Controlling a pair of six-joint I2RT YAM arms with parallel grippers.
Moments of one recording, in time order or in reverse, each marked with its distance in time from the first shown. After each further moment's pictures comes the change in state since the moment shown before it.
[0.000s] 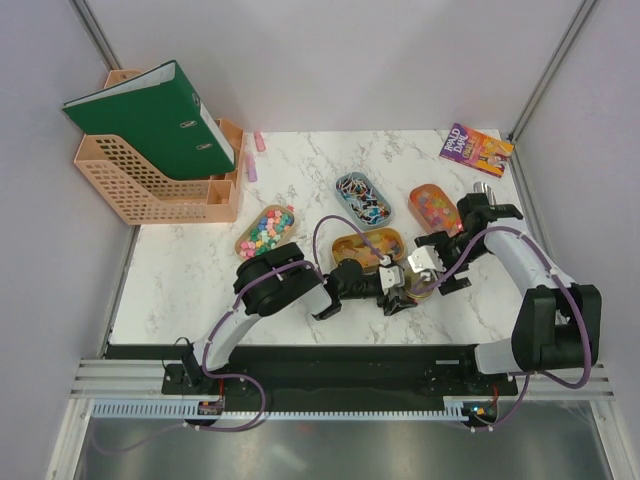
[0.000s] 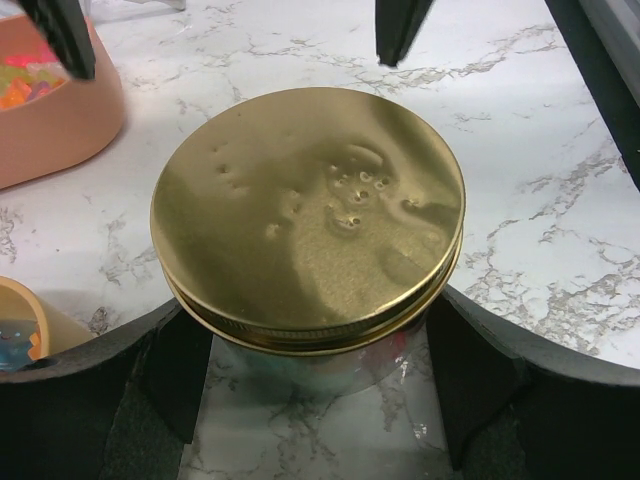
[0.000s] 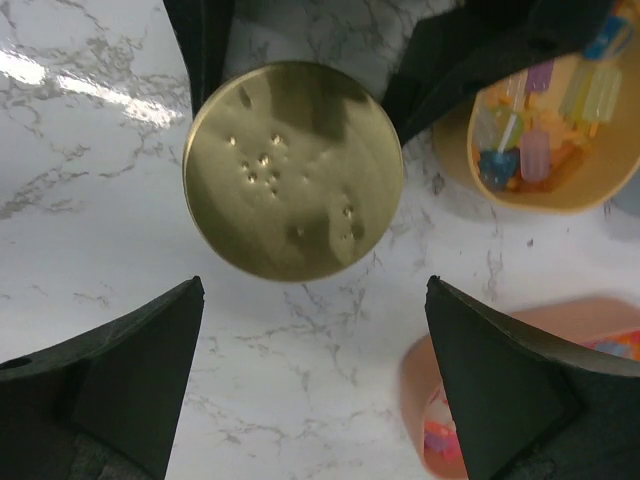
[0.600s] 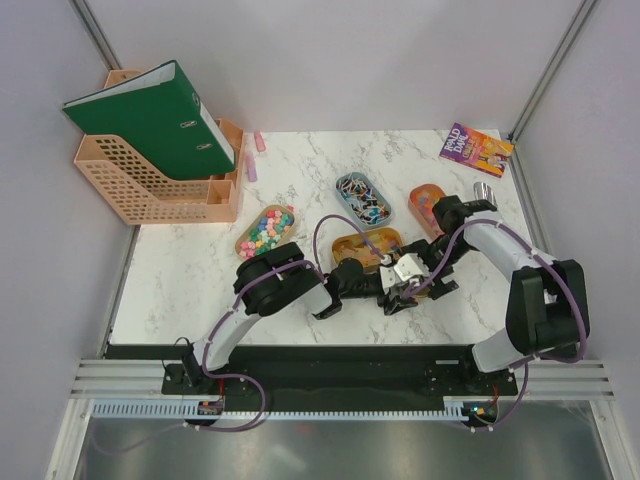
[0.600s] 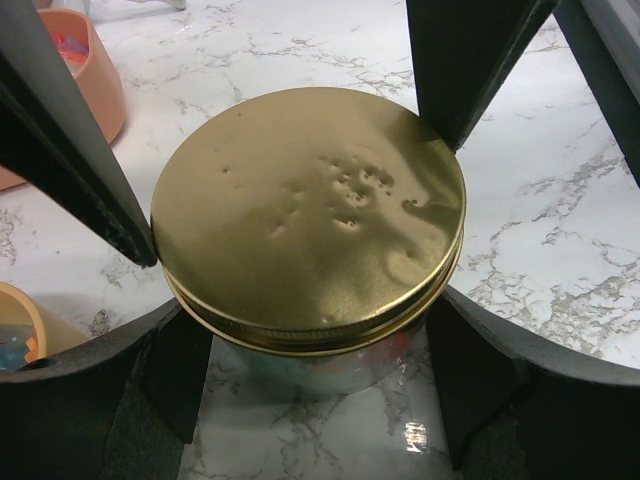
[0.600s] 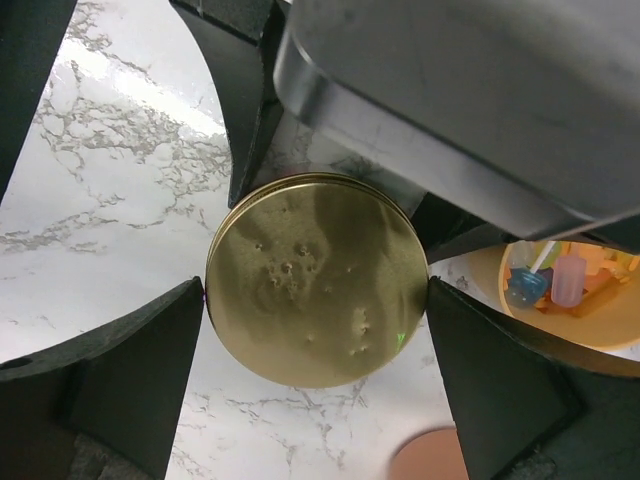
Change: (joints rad) left arm 0.002 0.000 0.008 -0.011 0.002 0.000; right arm 0.155 0.116 0.029 -0.046 -0.007 -0.040
